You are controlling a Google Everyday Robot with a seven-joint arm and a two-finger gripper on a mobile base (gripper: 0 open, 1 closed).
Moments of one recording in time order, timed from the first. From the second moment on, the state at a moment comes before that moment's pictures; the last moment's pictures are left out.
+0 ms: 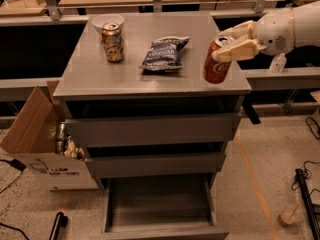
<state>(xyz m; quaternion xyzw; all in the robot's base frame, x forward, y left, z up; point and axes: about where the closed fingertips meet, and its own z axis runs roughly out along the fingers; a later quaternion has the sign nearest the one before) 0.630 -0.164 0.970 -0.53 0.66 0.25 0.47</state>
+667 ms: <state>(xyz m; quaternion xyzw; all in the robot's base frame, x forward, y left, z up) 0.669 -0.202 0.966 -0.44 0.73 0.21 0.48</state>
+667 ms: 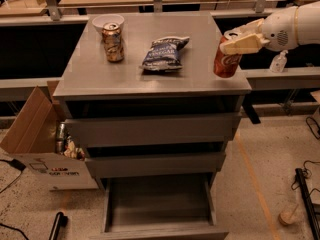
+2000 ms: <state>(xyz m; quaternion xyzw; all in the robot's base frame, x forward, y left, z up) 0.683 -0.226 0.931 -0.40 0.76 0.23 0.46</state>
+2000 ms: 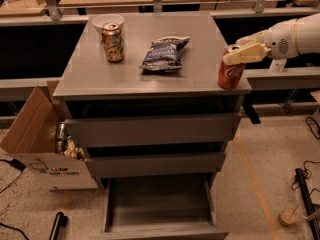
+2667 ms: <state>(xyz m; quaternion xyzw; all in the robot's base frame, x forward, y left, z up) 0.673 -0.214 0.944 -0.44 0.74 0.22 0.45</state>
